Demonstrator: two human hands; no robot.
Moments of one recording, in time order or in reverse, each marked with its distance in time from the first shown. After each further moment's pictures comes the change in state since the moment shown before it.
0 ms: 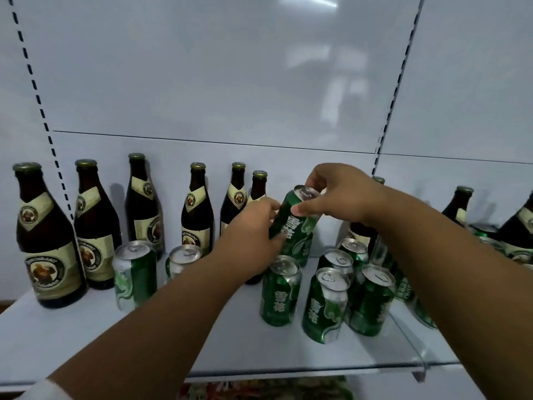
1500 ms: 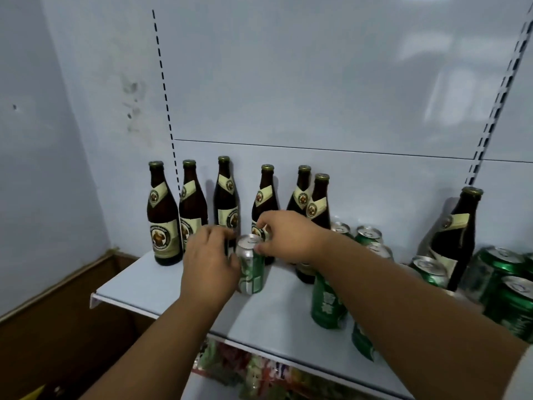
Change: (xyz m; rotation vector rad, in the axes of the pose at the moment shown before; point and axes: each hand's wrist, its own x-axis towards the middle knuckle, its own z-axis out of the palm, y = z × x) left_hand -0.104 -0.055 -0.049 0.562 0.489 -0.383; right_hand 0.016 -0.067 0.117 0.054 -0.313 -0.499
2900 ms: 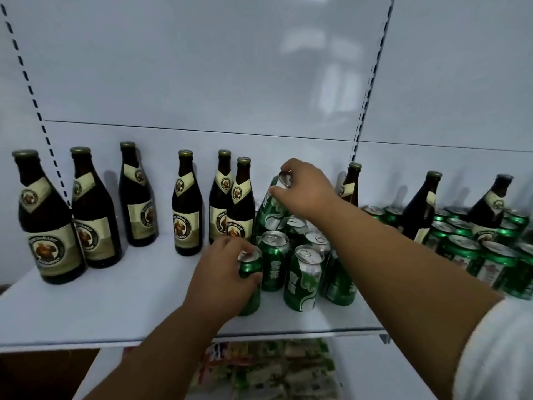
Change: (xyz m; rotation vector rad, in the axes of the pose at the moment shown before) left_hand -0.040 0.066 0.033 -0.493 -0.464 0.280; right_hand -0.069 0.058 -0.063 -0.078 0.531 0.492
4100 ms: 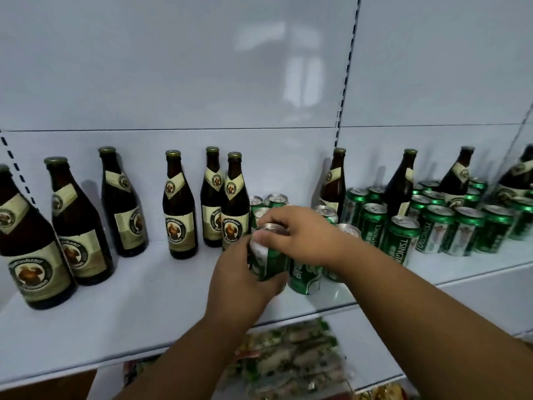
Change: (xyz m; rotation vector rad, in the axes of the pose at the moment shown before) left_hand -0.019 0.014 -0.005 -0.338 -0.046 0.027; right_hand -0.089 -0.019 0.014 0.135 -0.260 -0.076
